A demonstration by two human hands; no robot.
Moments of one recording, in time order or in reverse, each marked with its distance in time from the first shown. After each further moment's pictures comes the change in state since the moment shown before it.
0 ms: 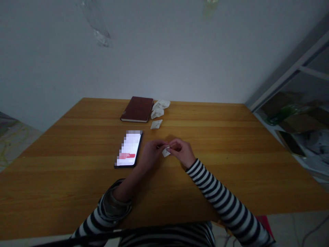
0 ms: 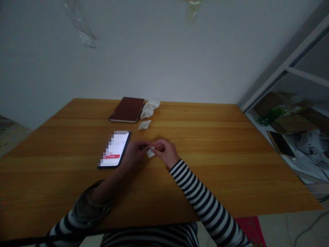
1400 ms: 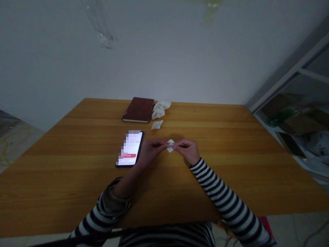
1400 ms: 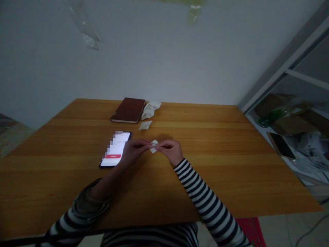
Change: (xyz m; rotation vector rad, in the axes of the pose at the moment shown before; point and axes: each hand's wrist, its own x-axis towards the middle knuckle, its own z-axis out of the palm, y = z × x) left_hand -0.003 0.018 -0.009 -0.274 0.044 0.030; right_hand 0.003 -0.014 -0.013 0.223 0.086 -0.027
